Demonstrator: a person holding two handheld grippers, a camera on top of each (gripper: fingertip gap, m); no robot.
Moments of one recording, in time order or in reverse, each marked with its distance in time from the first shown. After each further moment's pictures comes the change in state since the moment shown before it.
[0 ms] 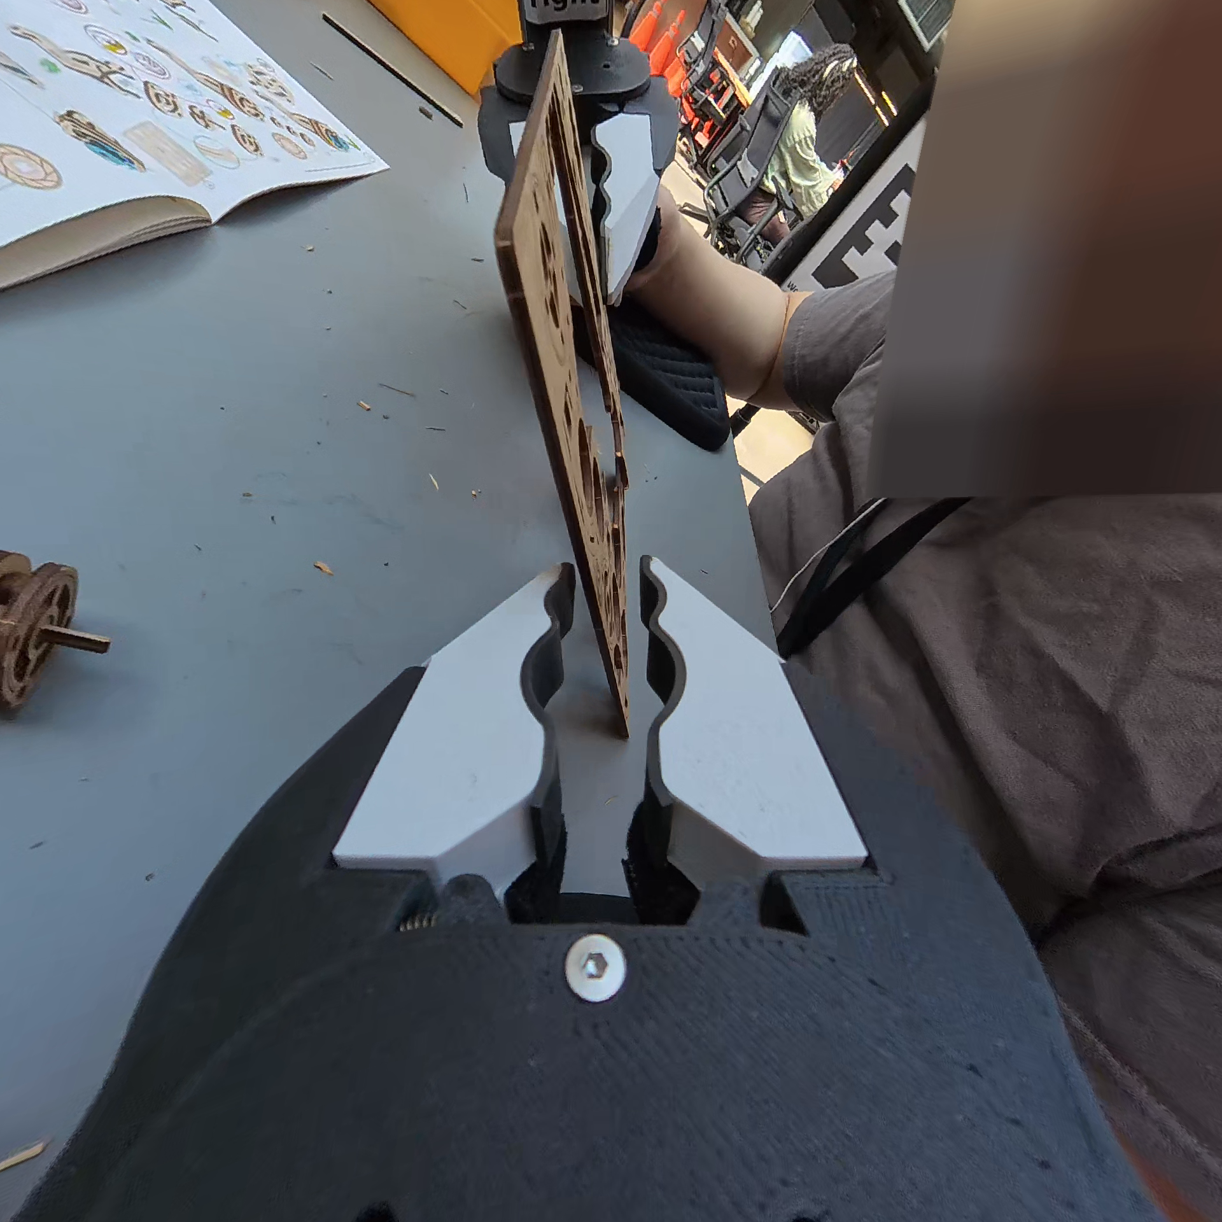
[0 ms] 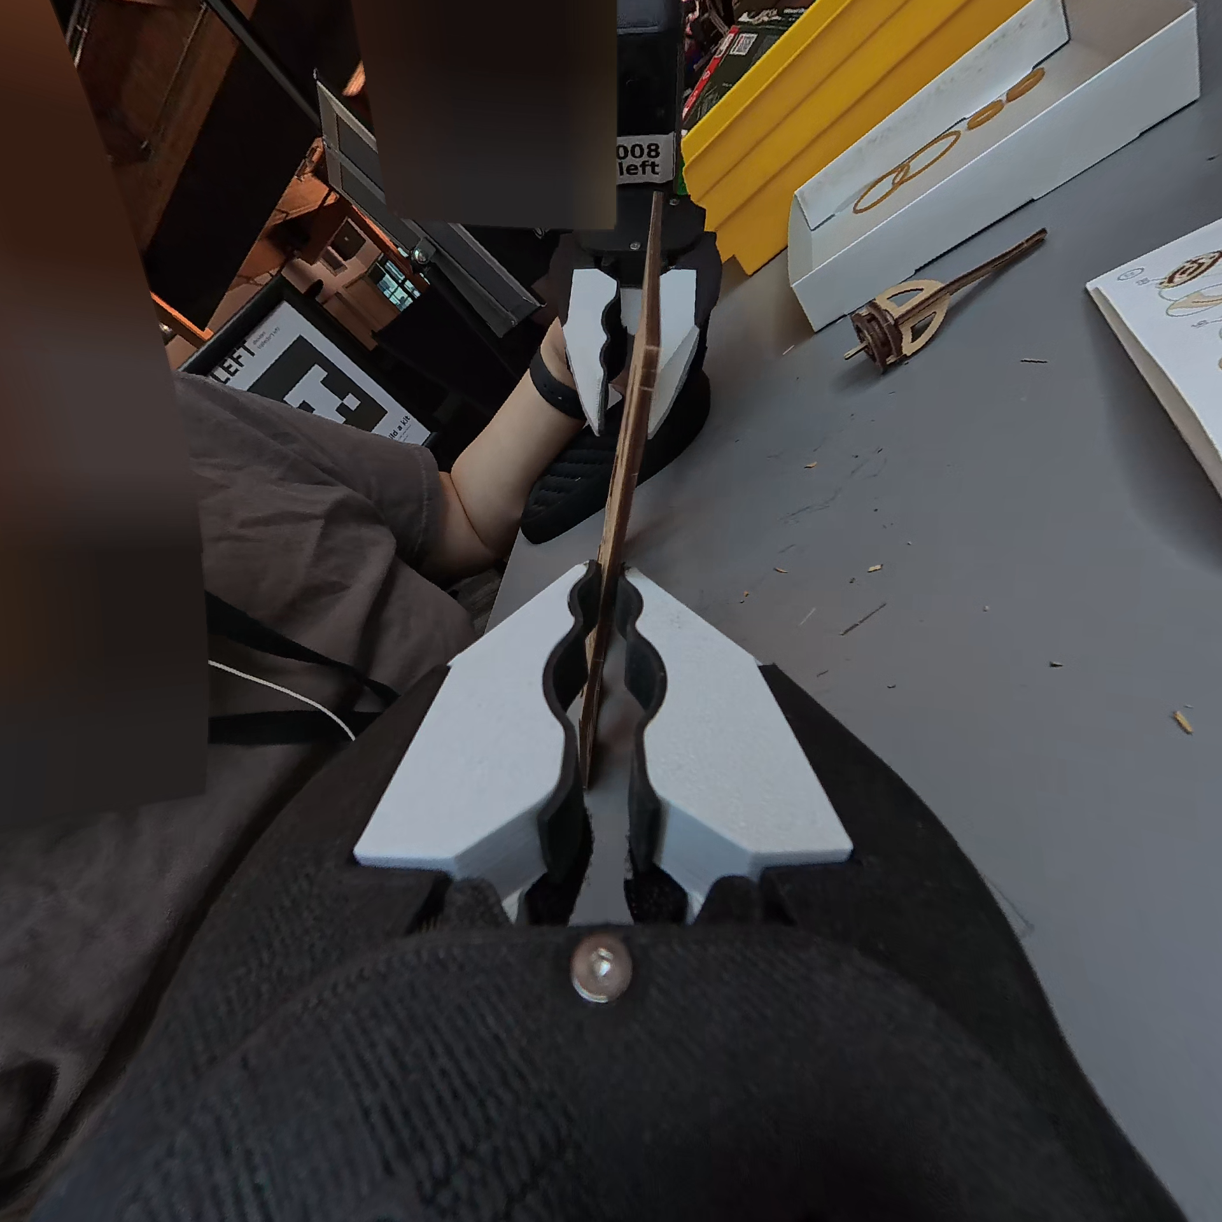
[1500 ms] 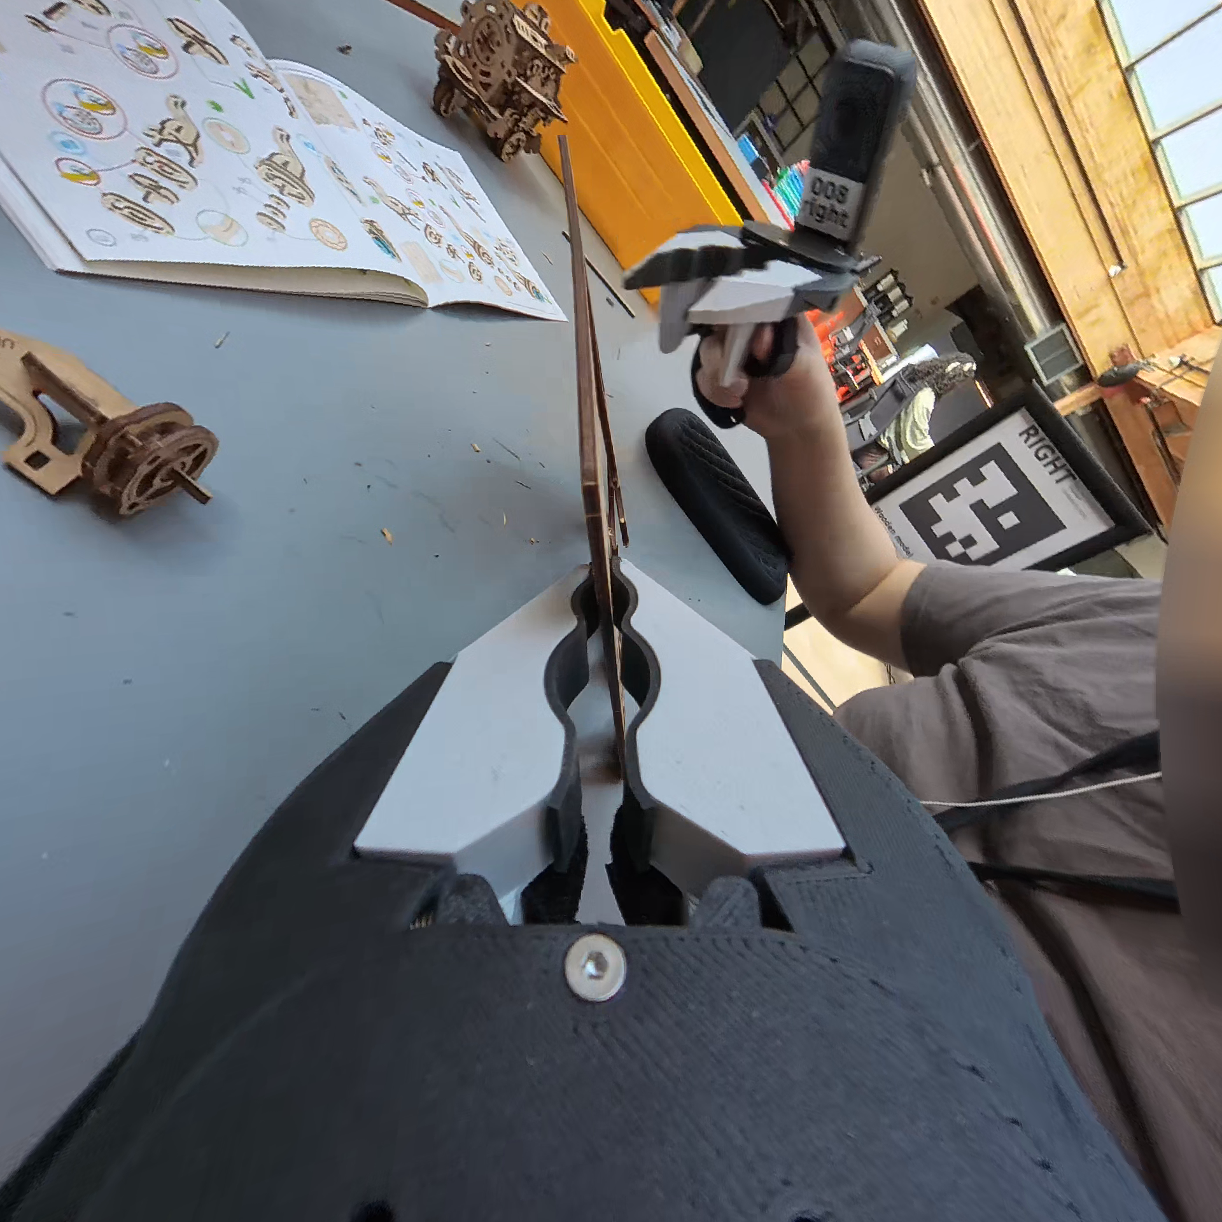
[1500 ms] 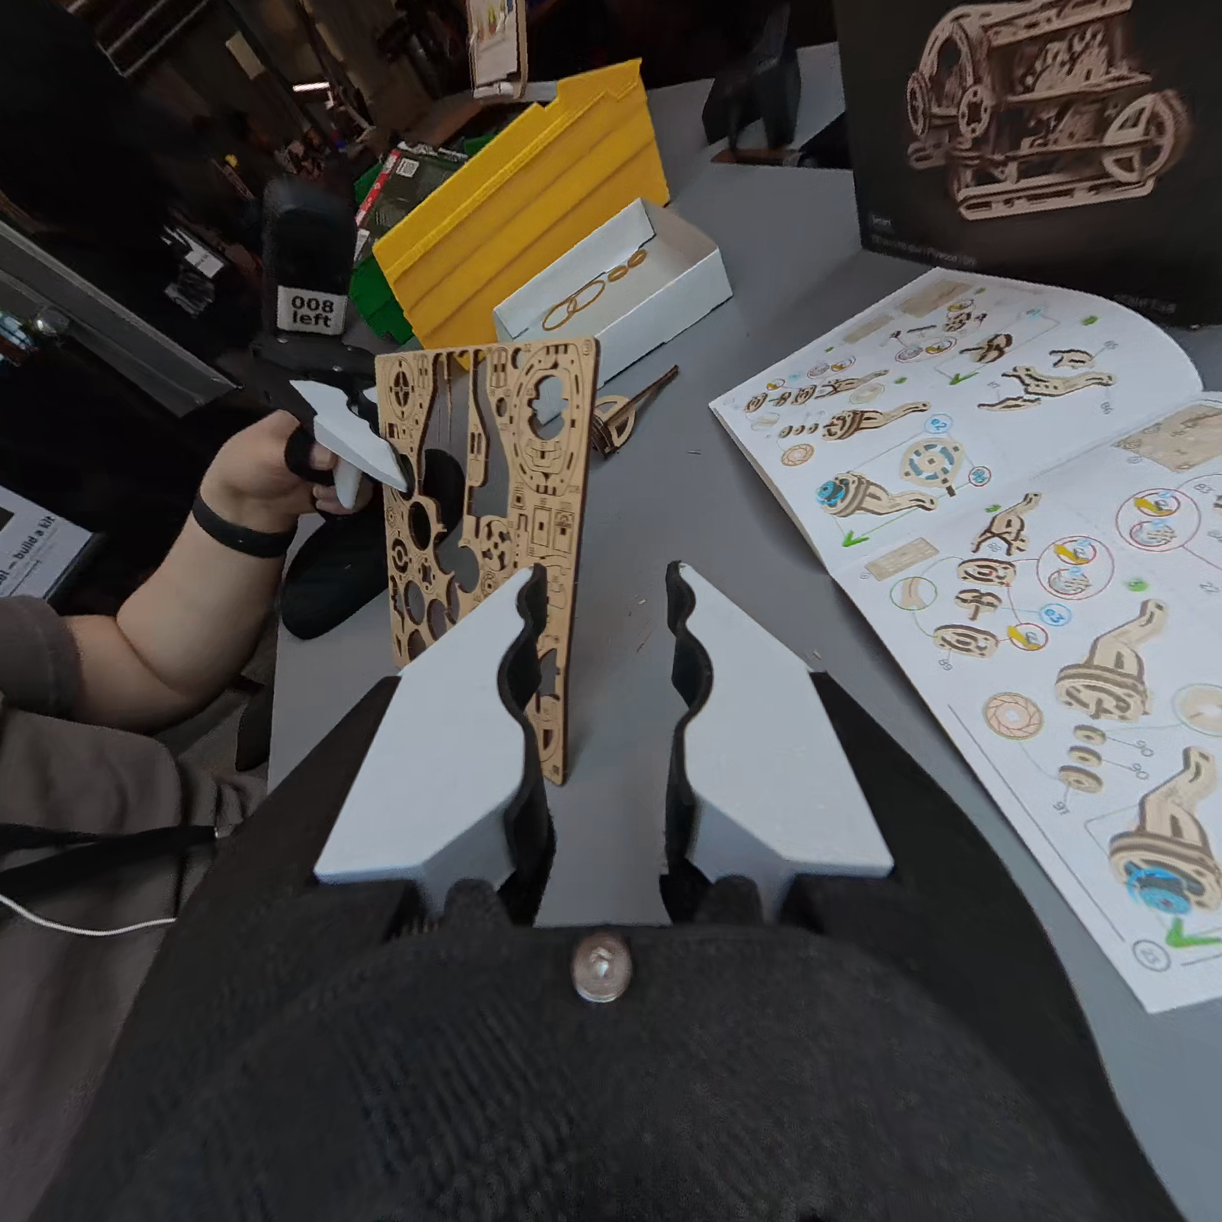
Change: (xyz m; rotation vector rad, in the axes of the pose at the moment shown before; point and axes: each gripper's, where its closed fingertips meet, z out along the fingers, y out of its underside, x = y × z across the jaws) left arm -0.004 -0.016 -0.015 0.285 -0.254 -0.218; right arm 0.037 -0.041 -0.043 0.101 0.516 -0.074
